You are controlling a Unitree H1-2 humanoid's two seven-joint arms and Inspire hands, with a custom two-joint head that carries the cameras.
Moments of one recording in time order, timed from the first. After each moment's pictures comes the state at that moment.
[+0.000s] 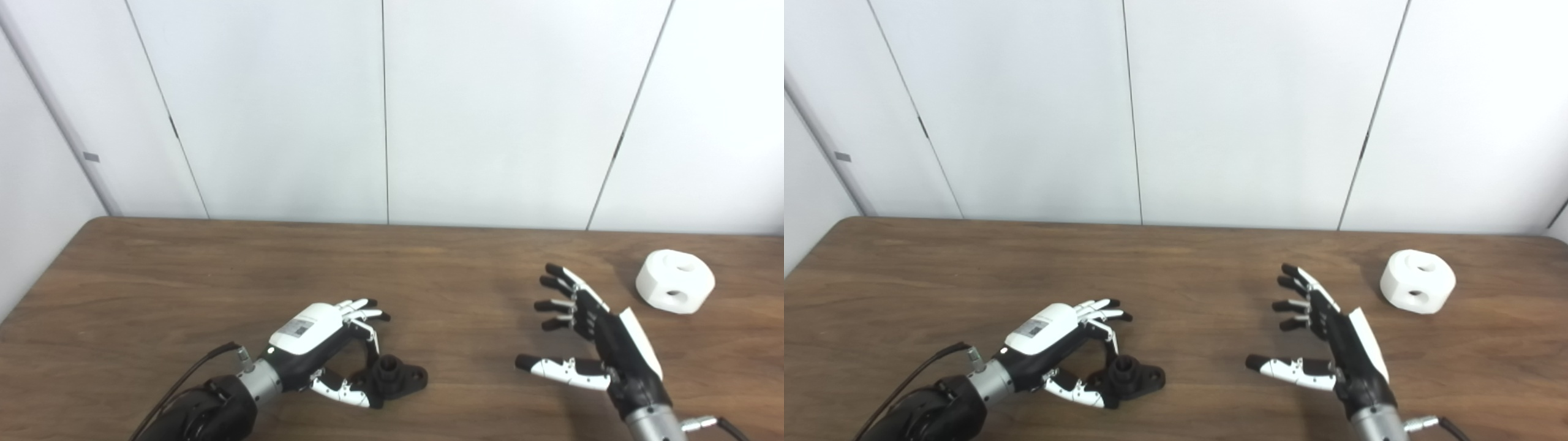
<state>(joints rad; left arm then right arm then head) -0.31 0.49 -0.44 0.11 0.63 -0.29 -0.15 -0.07 -0.18 0.00 -0.32 -0.18 0.09 0.08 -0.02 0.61</state>
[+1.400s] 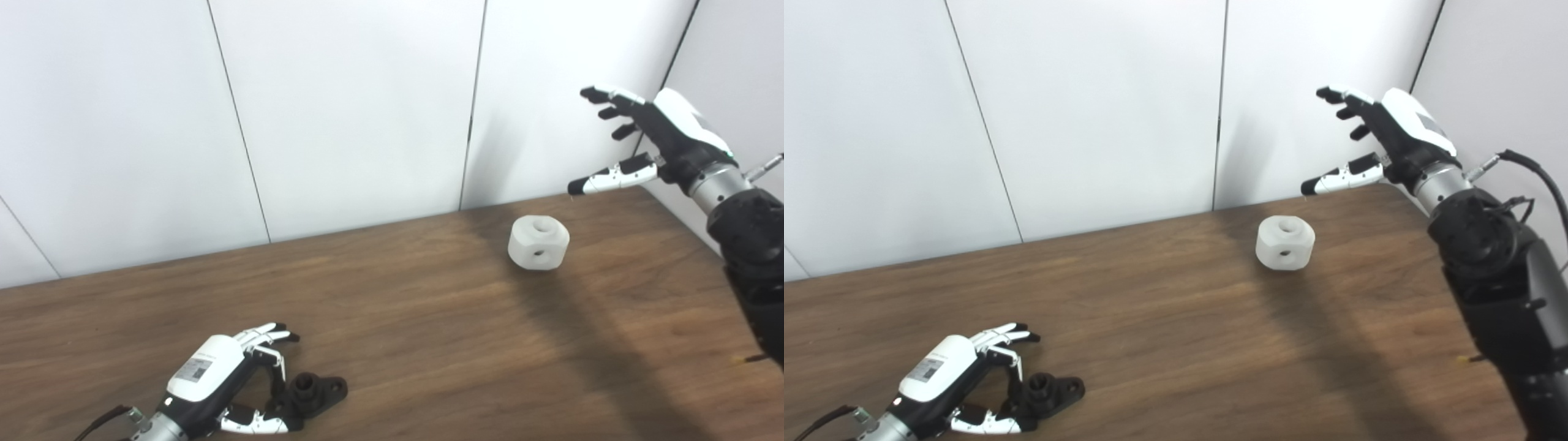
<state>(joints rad) -0.36 0.49 -0.49 0.32 0.65 -0.48 0.05 -0.40 -0.83 -0.12 -0.27 -0.39 0.45 0.41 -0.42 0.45</state>
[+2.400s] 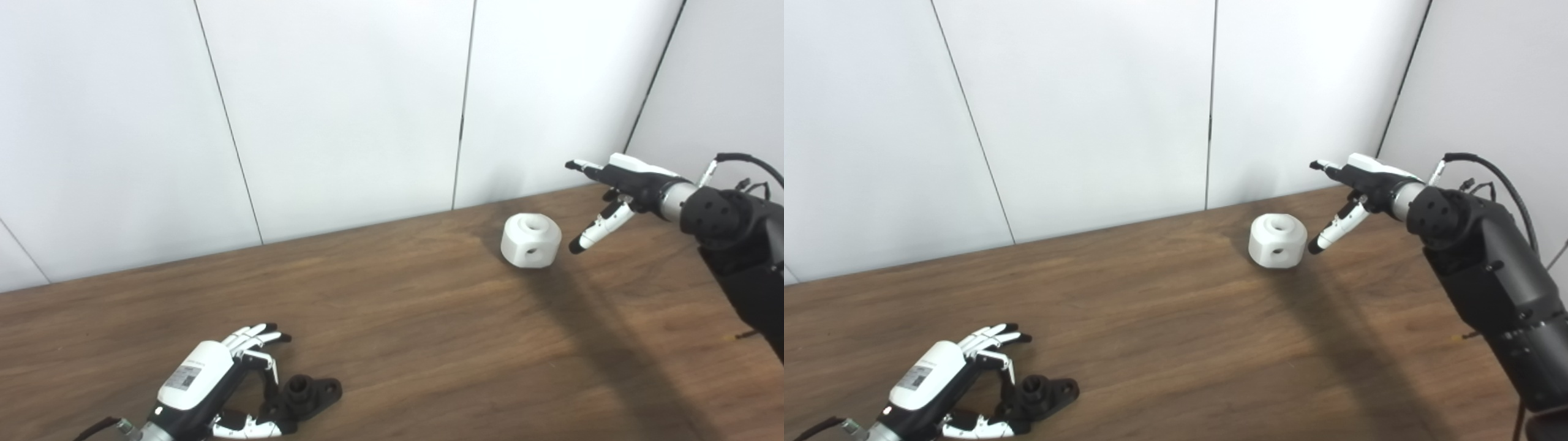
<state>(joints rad) -0.35 0.50 -0.50 0.32 0.64 -0.49 0.08 -0.50 -0.84 0.02 0.01 -0.56 0.47 0.67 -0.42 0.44</state>
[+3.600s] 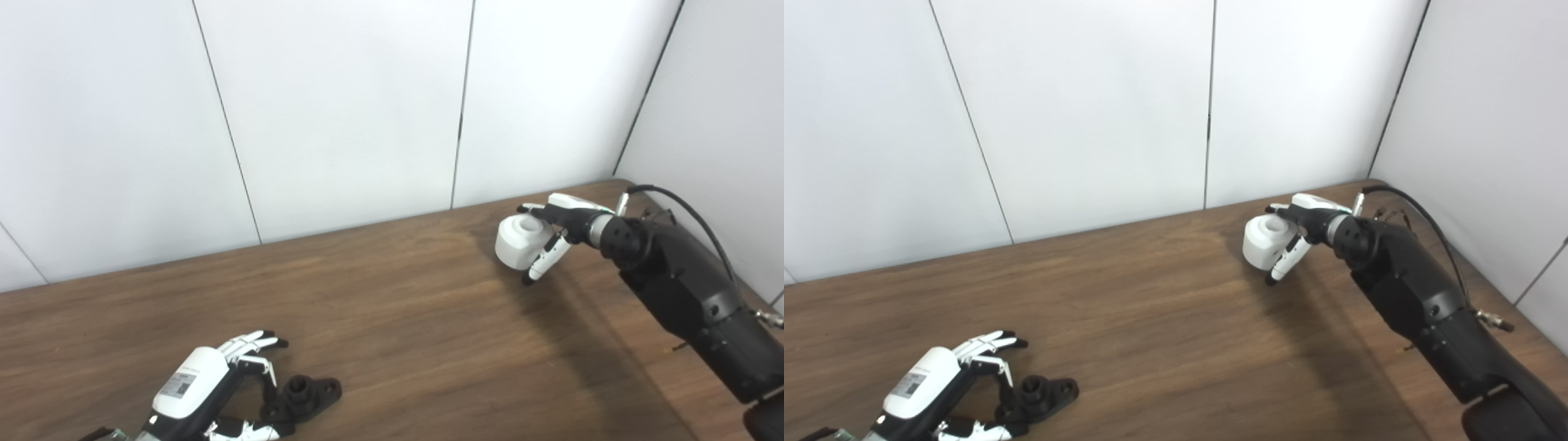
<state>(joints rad) -0.31 0.51 -0.48 0.27 0.64 -0.48 0.08 -0.58 -0.73 0.23 0.20 -0.60 0.44 0.55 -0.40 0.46</state>
